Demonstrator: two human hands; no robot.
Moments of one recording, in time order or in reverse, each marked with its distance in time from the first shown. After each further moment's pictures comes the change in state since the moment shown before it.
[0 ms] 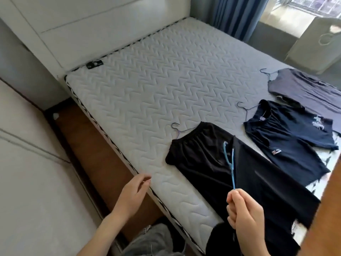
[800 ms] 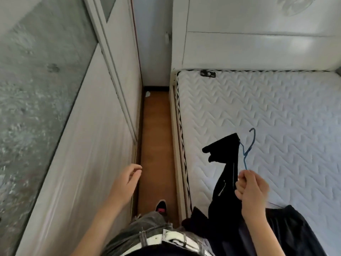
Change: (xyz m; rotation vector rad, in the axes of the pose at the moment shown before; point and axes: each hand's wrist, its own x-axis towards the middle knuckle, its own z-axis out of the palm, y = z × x) left_hand -0.018 -0.157 -0.237 -0.216 0.655 -0.468; right_hand 0.115 -0.037 0.375 -0.089 -0.473 0.031
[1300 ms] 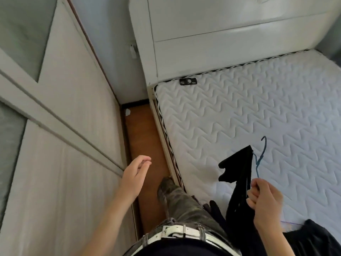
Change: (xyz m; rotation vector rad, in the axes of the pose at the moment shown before) left_hand 0.283 0.112 0.016 -0.001 -0.170 0.126; right_hand 0.174 -0.040 0.077 0.086 0.291 0.074
